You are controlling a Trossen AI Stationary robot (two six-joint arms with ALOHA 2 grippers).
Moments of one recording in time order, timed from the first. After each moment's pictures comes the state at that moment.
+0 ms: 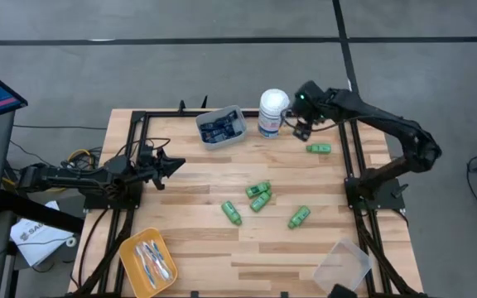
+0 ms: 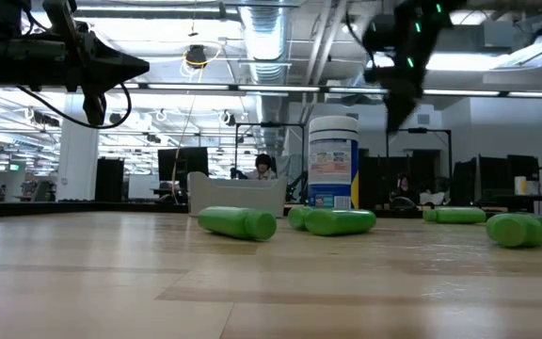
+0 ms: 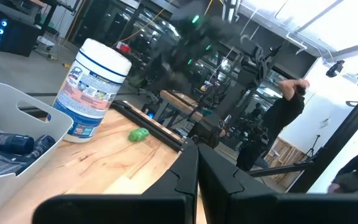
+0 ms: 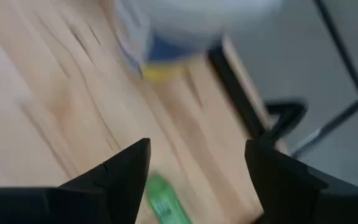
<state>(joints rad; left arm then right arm) 0.06 0.34 0.01 0.48 -0.24 -0.54 -0.65 1.43 1.25 -0.96 0.21 -0.20</state>
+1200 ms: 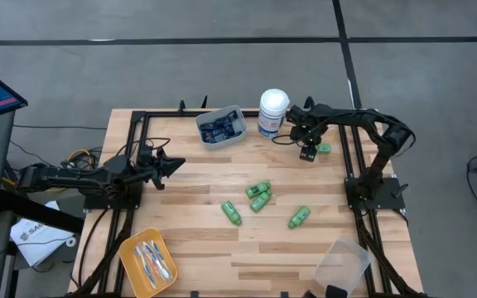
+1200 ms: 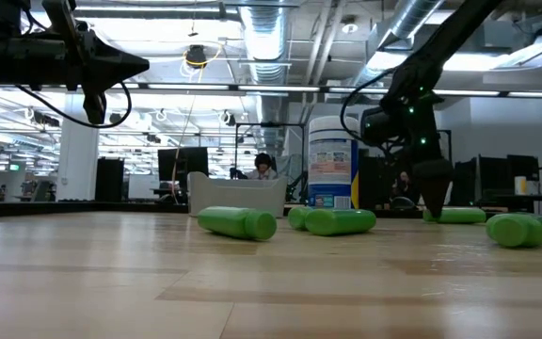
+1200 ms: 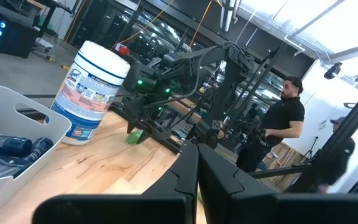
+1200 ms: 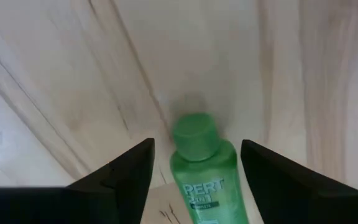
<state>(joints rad) 0.06 0.34 0.01 0.49 -0.23 -0.54 -0.73 1.74 1.01 -0.90 0.13 -0.40</state>
